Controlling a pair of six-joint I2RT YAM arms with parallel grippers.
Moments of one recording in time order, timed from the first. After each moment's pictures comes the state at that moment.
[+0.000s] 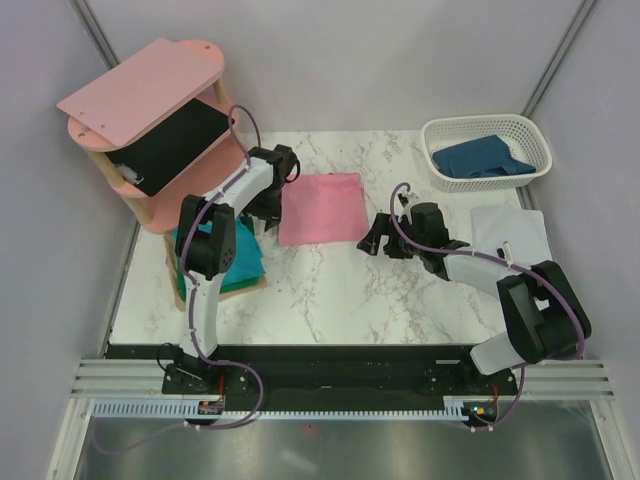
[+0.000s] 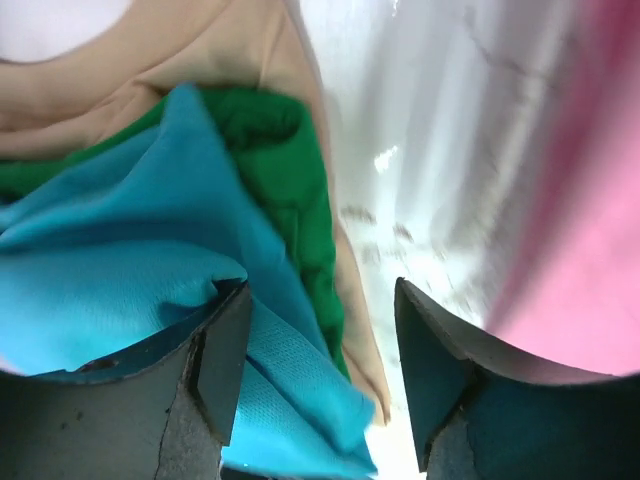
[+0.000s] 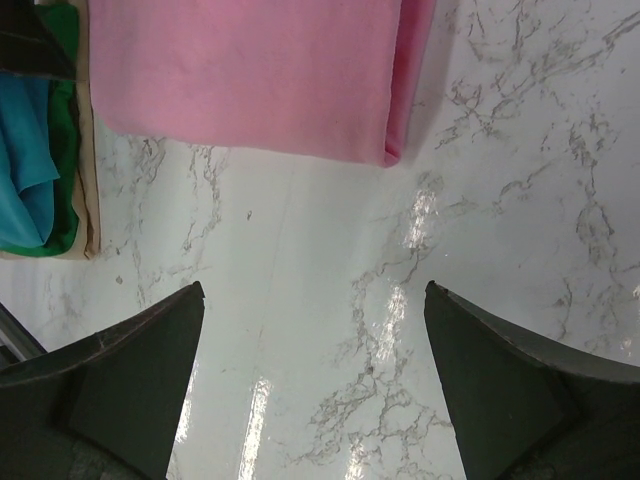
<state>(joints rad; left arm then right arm) -0.37 2.25 1.88 -1.20 -0.43 -0.38 0.38 1.49 0.67 0.19 -0.32 0.53</state>
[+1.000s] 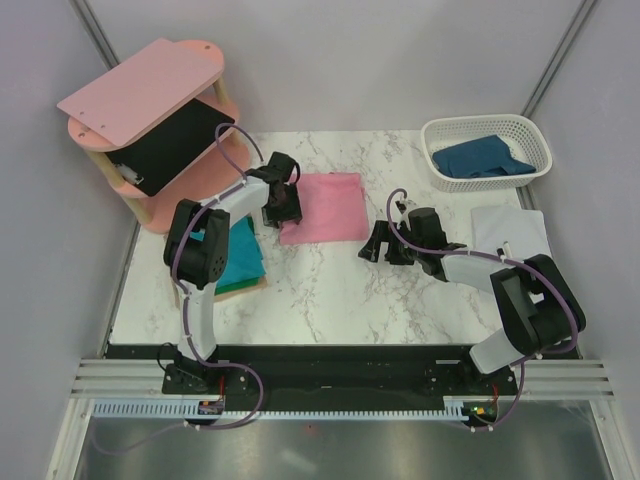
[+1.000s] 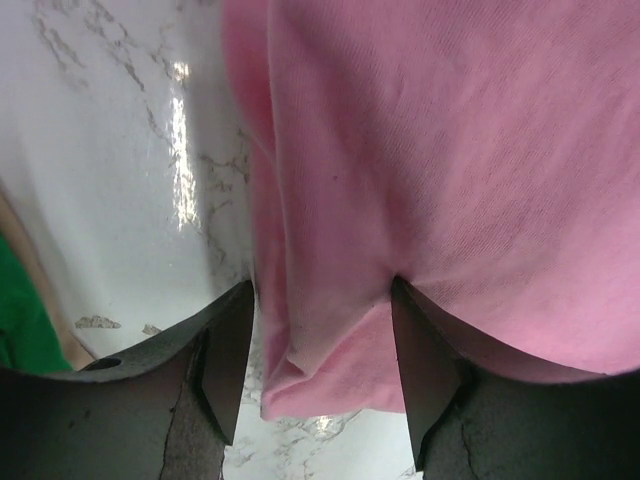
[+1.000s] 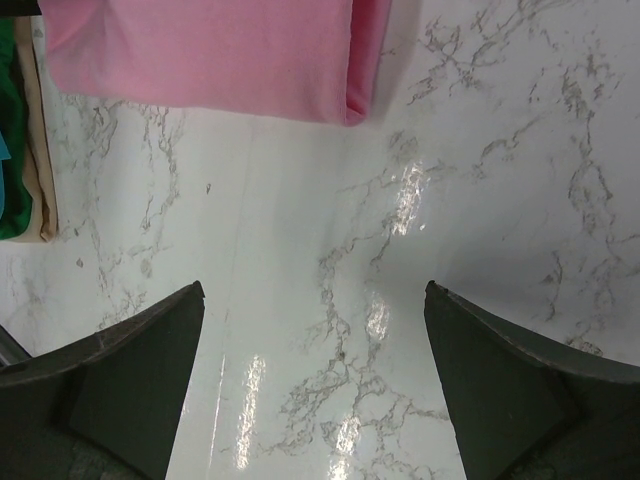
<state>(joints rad) -0.38 2.09 1.55 -0.62 -0.09 -0.52 0.38 1.53 0.65 0.19 -0.32 0.51</state>
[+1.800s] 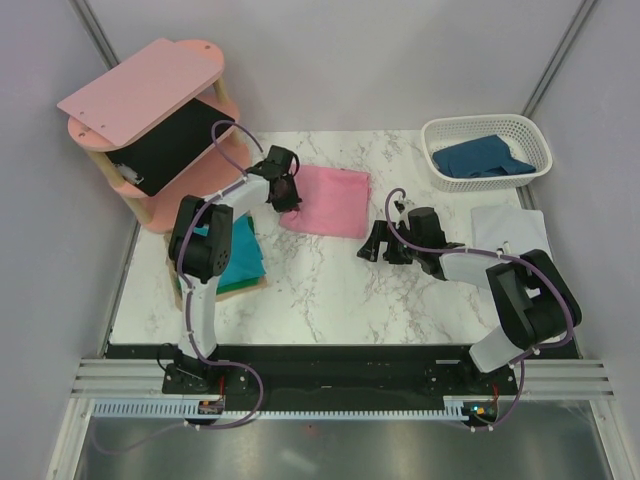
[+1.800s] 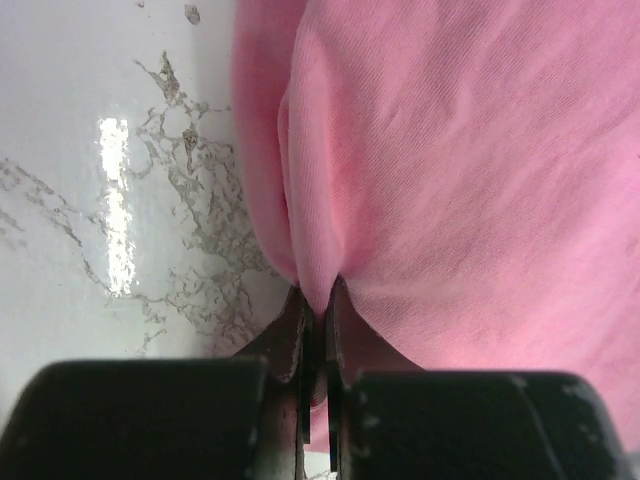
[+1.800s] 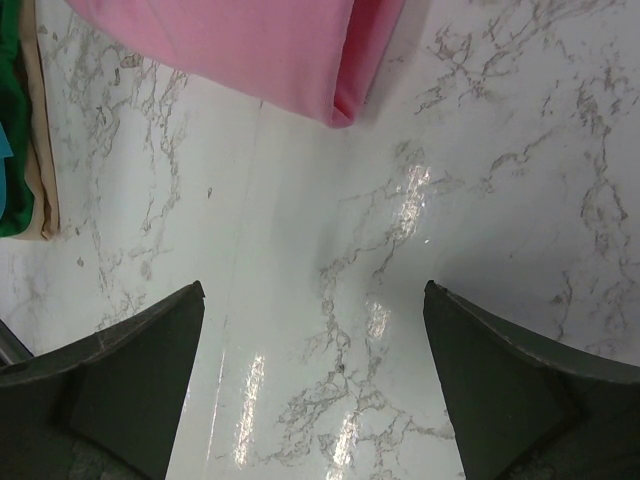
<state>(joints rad) -0.35 2.17 1.60 -0.45 -0.02 -0.56 0.37 1.57 0.65 0.22 -0.35 0.50</state>
